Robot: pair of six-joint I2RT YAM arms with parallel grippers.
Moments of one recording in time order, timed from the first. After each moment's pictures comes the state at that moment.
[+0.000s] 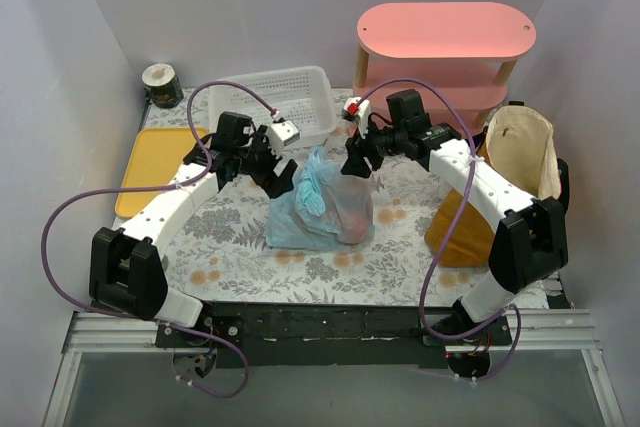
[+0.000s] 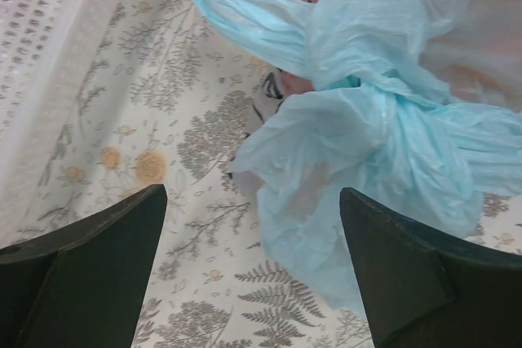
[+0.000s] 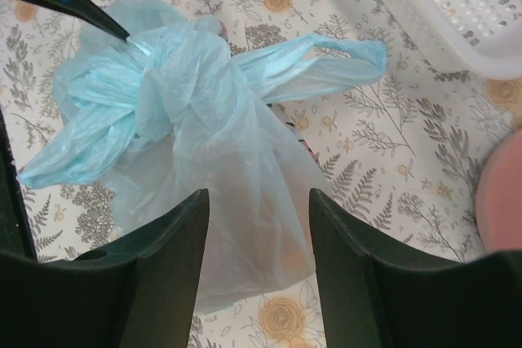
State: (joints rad) left arm -0.36 1.43 1.15 -0.47 0.46 0.44; right arm 0.48 1.58 1.34 -0.48 -0.65 -0.37
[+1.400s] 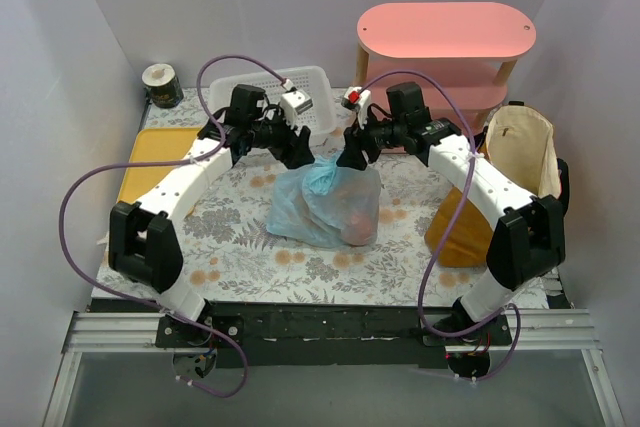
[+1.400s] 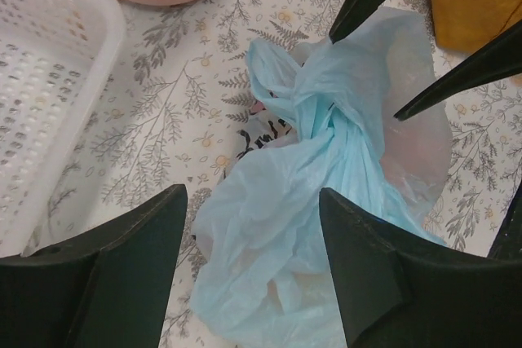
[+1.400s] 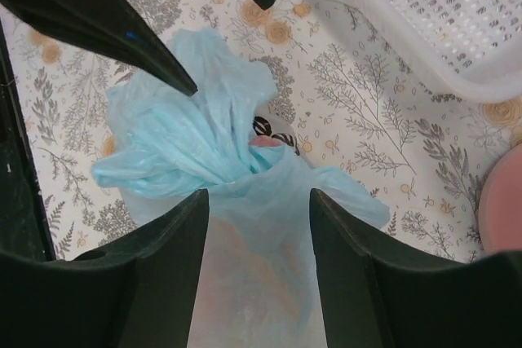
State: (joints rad) left arm -0.39 1.59 1.39 -0.45 0.60 0.25; right arm 0.48 1.60 1.41 -0.45 -0.70 -0.27
